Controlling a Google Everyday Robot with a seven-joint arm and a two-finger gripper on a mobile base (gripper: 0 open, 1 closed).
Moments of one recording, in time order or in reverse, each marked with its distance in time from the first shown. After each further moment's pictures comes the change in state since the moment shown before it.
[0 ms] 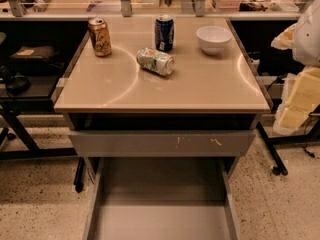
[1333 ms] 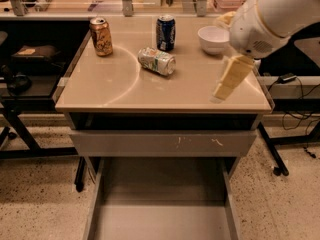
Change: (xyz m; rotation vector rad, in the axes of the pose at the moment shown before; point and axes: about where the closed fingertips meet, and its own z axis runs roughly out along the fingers) arm -0.101 -0.067 0.053 0.126 -0.299 -0.159
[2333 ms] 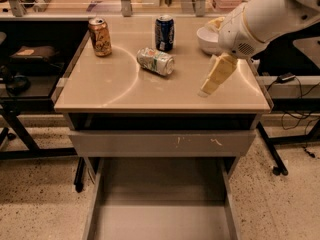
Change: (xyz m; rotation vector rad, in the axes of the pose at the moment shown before) arm -0.004 -0.028 0.047 -0.007 -0.113 0.048
